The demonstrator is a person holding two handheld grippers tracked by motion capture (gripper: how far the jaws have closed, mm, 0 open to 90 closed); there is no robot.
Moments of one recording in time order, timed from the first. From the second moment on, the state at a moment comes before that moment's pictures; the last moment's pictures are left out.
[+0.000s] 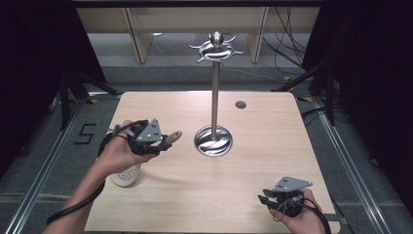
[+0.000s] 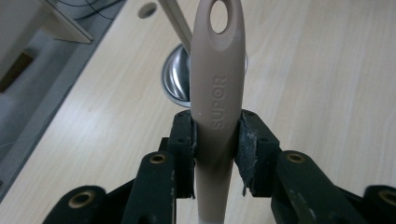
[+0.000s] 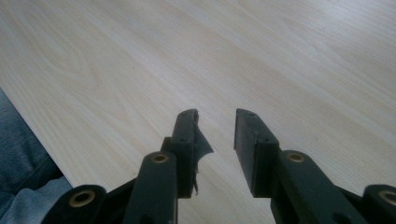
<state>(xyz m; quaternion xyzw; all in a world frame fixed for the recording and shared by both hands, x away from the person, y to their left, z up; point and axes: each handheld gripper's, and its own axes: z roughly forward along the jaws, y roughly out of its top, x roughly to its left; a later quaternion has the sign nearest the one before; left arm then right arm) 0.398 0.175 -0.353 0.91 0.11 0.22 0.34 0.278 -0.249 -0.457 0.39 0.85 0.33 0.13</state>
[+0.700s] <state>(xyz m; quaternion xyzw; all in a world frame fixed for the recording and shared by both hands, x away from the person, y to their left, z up) 0.388 0.225 -0.333 0.82 0.22 0.27 0.45 0.279 -0.249 -0.457 0.39 0.85 0.33 0.13</state>
